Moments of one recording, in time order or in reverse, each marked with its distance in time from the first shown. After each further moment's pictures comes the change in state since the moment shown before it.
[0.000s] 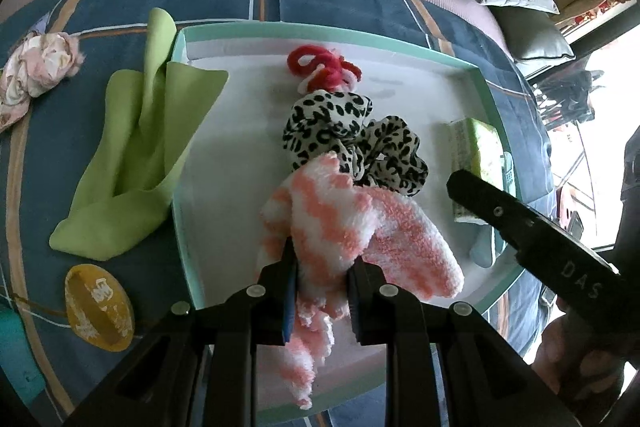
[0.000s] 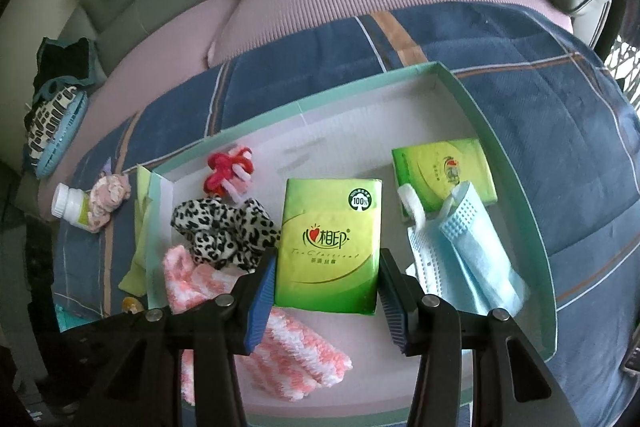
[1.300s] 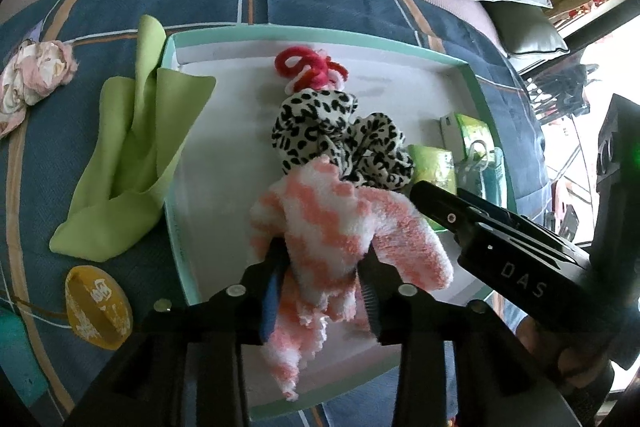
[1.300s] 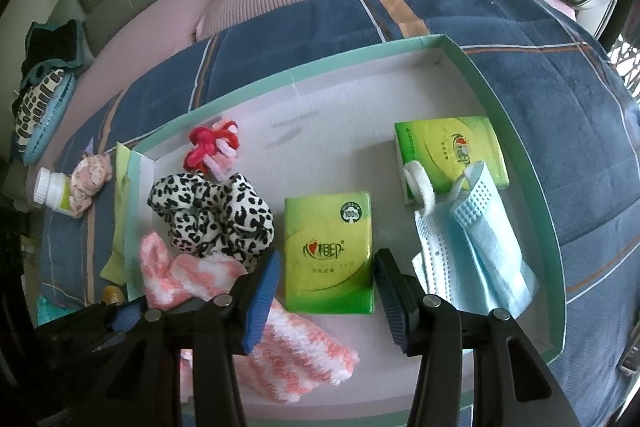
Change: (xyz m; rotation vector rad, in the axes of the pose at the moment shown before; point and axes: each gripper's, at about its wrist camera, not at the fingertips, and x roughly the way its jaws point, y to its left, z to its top) left arm -0.002 -0.010 0.001 0.022 0.004 -0.019; right arm 0.019 0.005 -0.001 -0.014 0.066 -0.039
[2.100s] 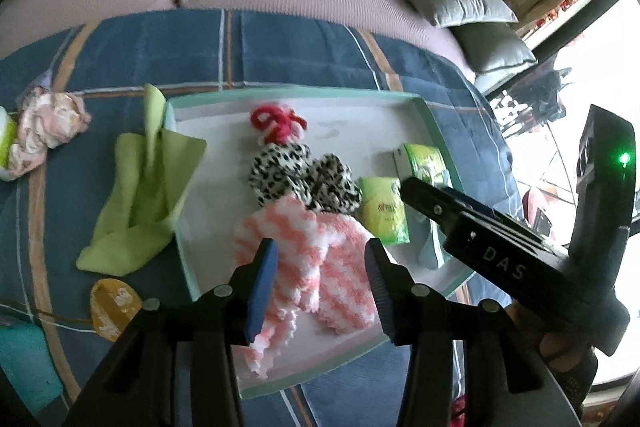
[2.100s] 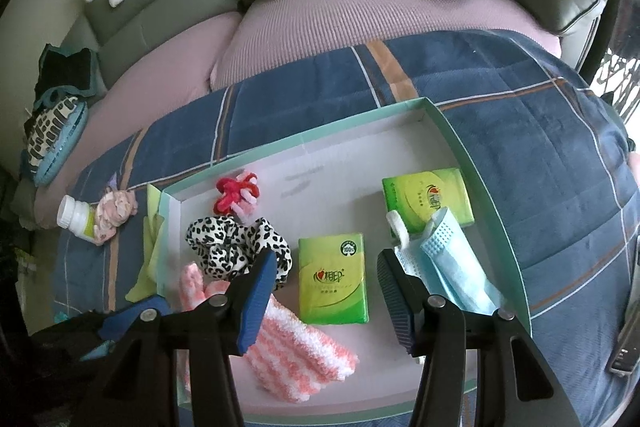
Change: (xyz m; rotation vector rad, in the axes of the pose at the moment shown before) left arm -0.049 -0.014 0.001 0.054 -0.124 -0.036; right arm -0.048 -0.003 0.002 0.015 -0.146 0.011
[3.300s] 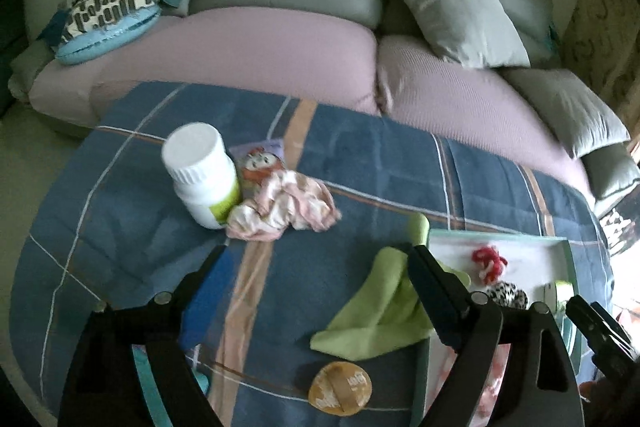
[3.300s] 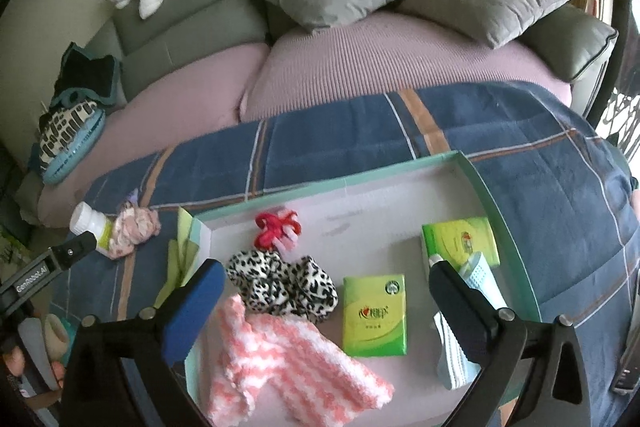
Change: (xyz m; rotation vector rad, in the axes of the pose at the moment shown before) left arm -0.075 0.117 0.010 -0.222 -0.367 0.434; right arm -0.014 0.039 0.004 -0.075 -0.161 0.018
